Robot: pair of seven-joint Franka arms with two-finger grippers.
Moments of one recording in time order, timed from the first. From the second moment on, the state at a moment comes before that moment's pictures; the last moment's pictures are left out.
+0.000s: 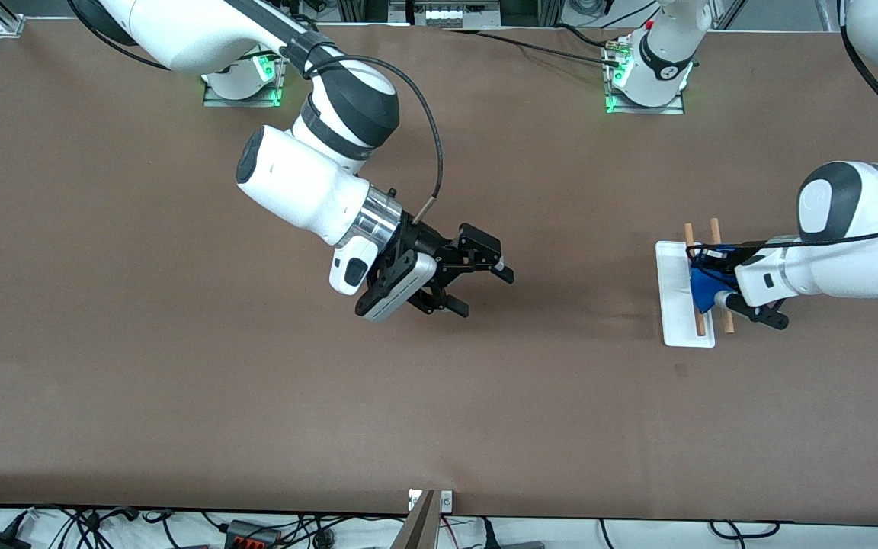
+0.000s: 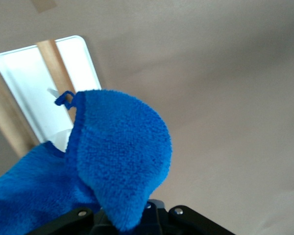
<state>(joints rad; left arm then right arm) 0.39 0.41 -0.40 -1.77 -0.07 1.82 0.31 0.24 0.77 0.64 -1.21 0.26 2.70 0.13</state>
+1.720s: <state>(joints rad) 0.35 0.41 -0.42 -1.84 -0.07 1.94 0.20 0.24 0.77 0.64 -1.21 0.26 2.70 0.13</state>
